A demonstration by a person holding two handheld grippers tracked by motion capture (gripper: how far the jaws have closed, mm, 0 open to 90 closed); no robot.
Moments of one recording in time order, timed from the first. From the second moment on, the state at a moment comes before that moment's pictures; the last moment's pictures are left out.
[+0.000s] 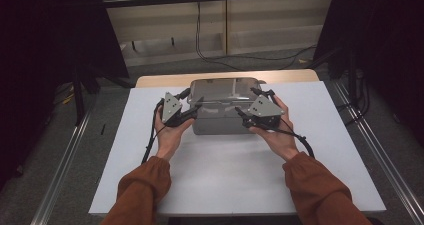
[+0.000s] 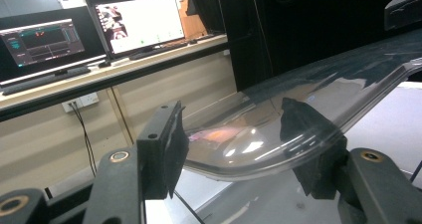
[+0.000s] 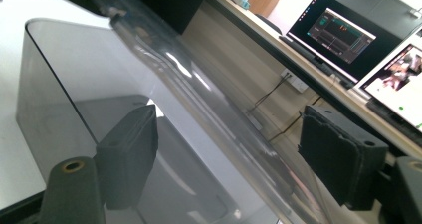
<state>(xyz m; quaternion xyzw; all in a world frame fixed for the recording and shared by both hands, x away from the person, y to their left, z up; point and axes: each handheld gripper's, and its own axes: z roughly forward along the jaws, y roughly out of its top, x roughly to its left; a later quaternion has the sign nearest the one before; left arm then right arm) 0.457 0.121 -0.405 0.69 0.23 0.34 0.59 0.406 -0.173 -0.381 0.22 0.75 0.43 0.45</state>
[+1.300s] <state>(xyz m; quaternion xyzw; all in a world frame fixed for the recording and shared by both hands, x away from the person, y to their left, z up) 0.462 0.125 -0.398 0.69 0.23 0.33 0.60 0.438 -0.224 -0.388 0.29 0.71 0.51 0.39</state>
